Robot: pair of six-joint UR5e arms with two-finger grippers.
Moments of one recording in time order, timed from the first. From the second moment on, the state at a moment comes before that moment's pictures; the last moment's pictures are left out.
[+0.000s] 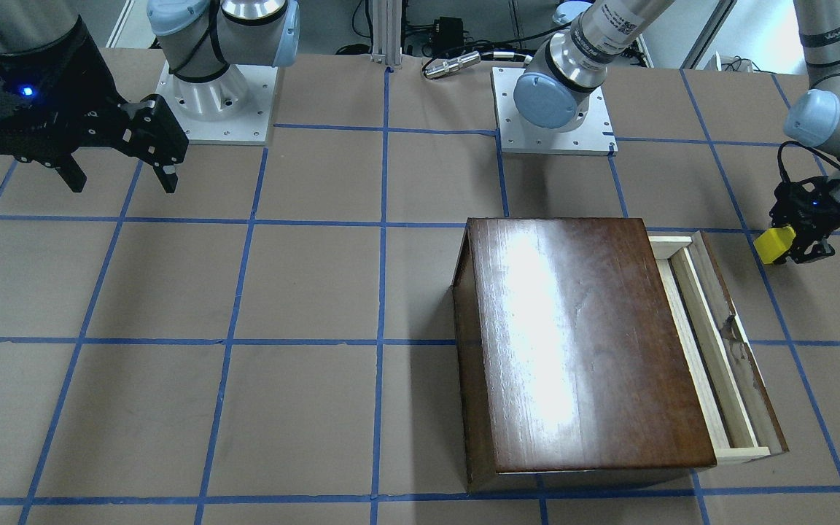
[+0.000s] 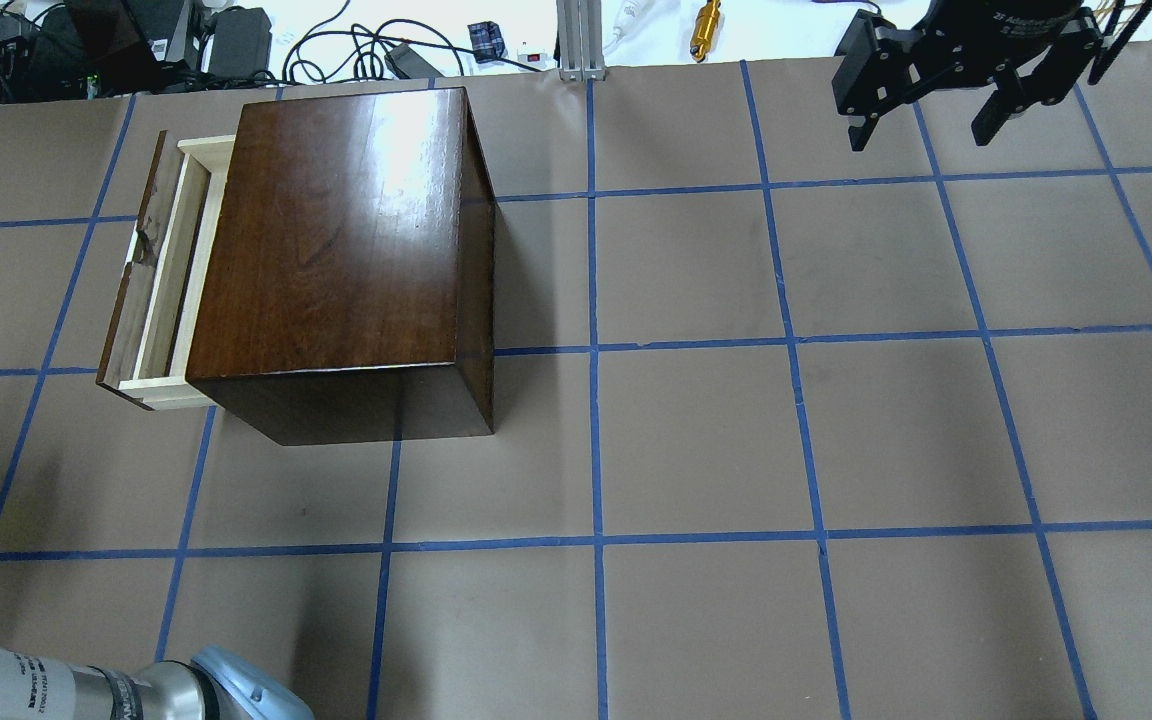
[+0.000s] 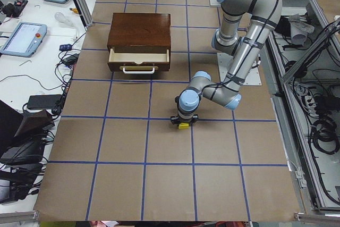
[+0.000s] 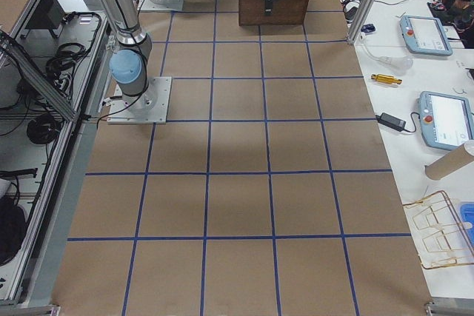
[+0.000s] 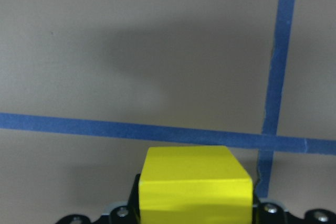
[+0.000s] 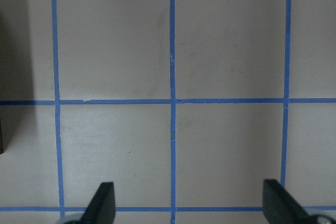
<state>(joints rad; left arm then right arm) -0.50 -1.92 -2.03 -0.79 1.55 2.54 1.54 -1.53 1.41 -1.53 -1.56 -0.04</state>
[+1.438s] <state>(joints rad) -0.82 -1.69 -1.64 -1.44 1.51 2.30 1.54 -1.53 1.41 -1.53 -1.56 -0.04</state>
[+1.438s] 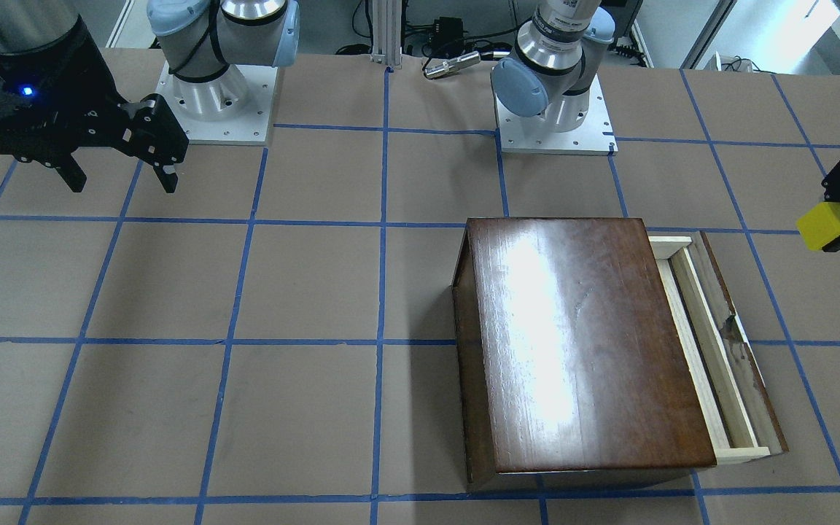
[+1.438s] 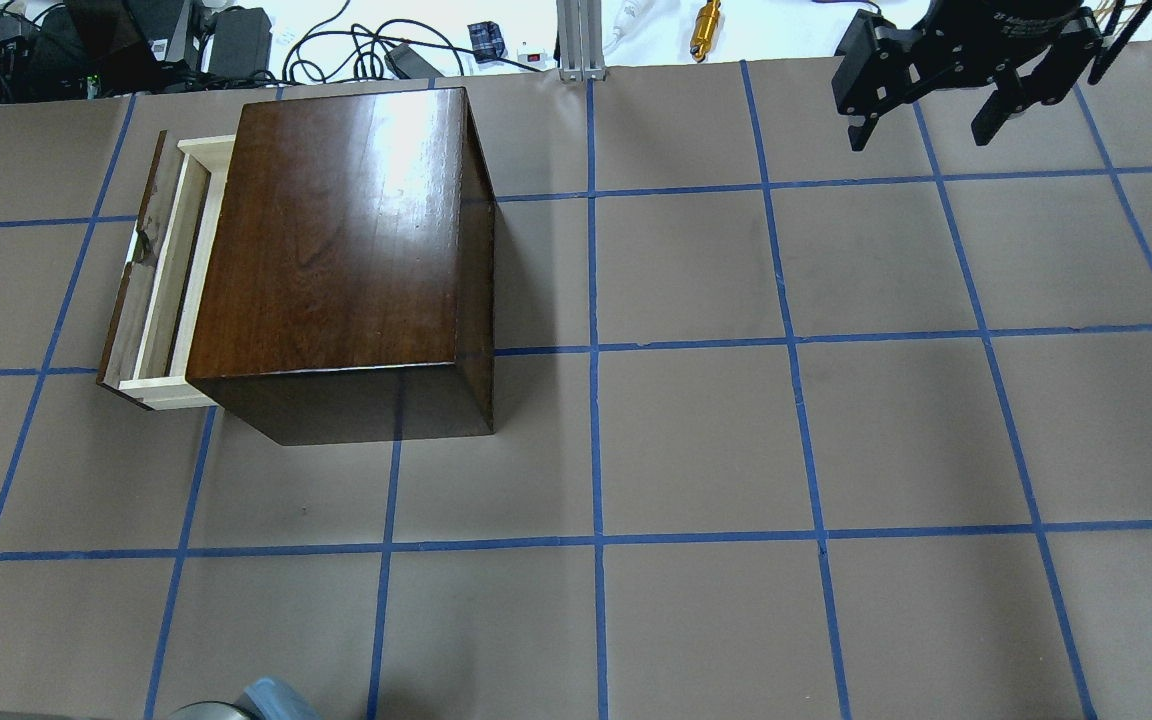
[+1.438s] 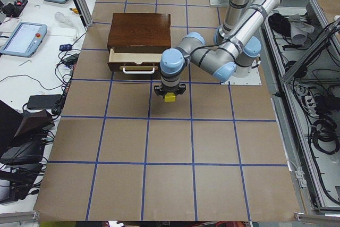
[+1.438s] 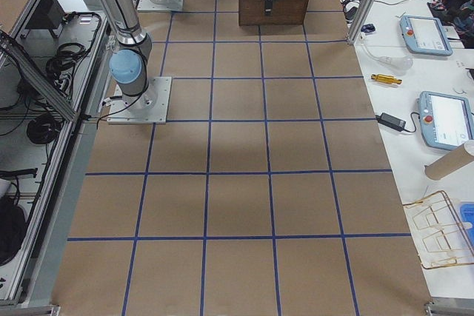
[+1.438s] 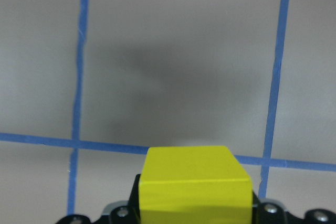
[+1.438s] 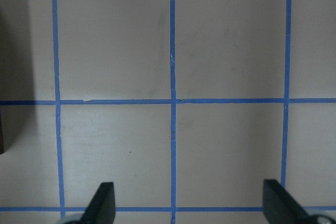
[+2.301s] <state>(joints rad) -1.16 -1.74 -1.58 -1.42 1.49 1.93 1.54 -1.53 1.41 -1.53 -1.56 -0.03</state>
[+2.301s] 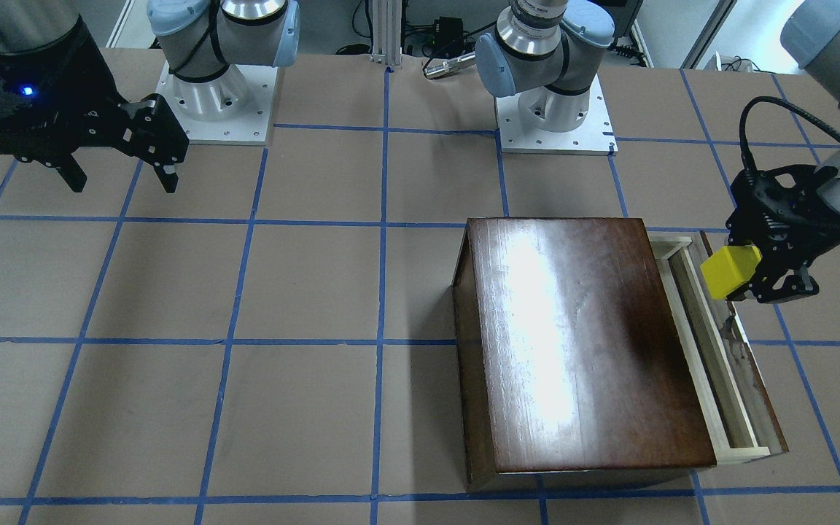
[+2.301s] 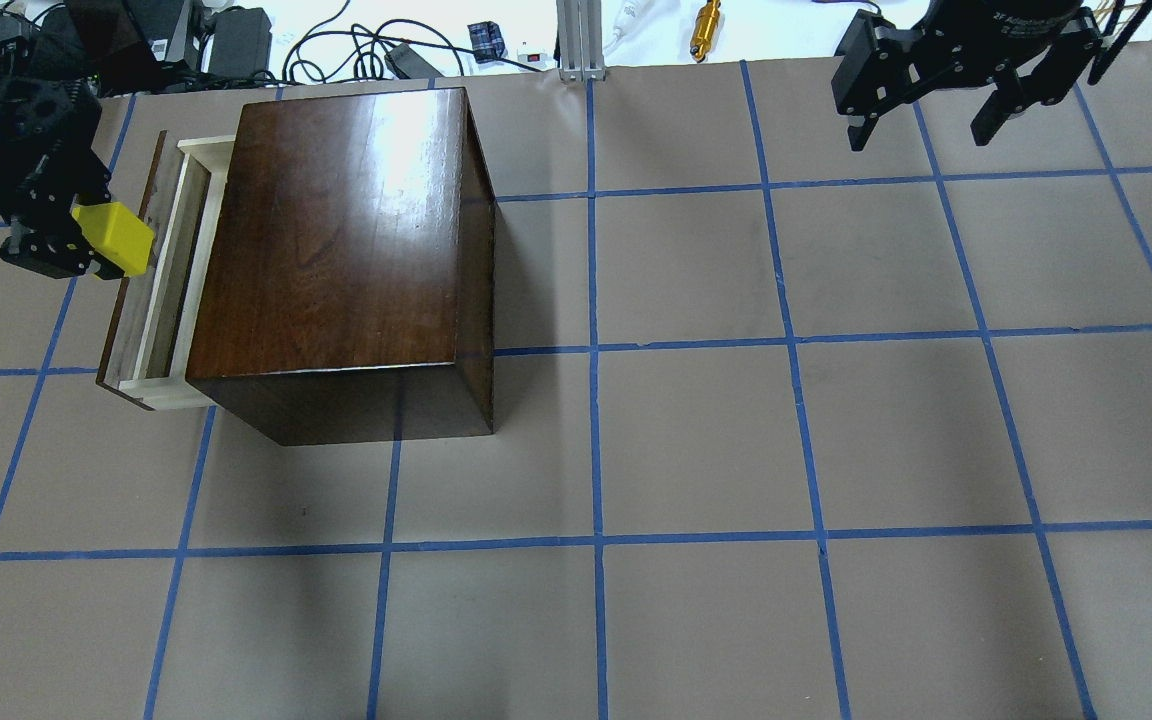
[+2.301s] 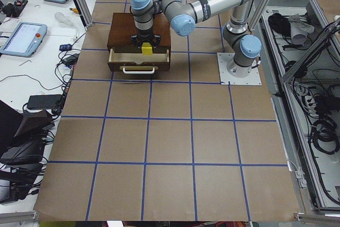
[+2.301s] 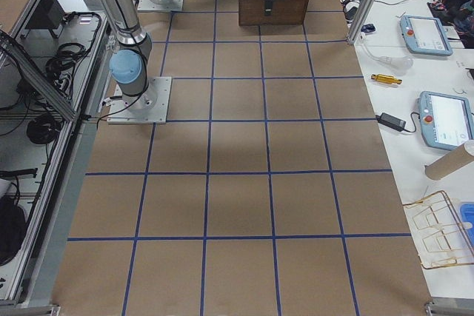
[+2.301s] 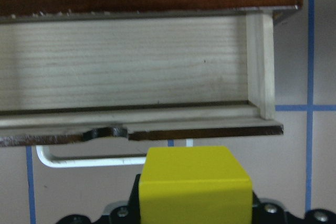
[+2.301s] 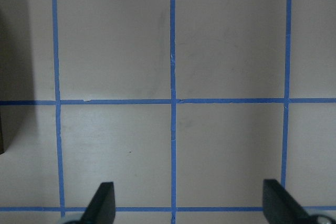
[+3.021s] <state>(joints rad) -1.18 -1.84 -1.58 -1.34 1.49 1.92 1.54 -1.53 1.41 -1.53 -1.56 -0.04</state>
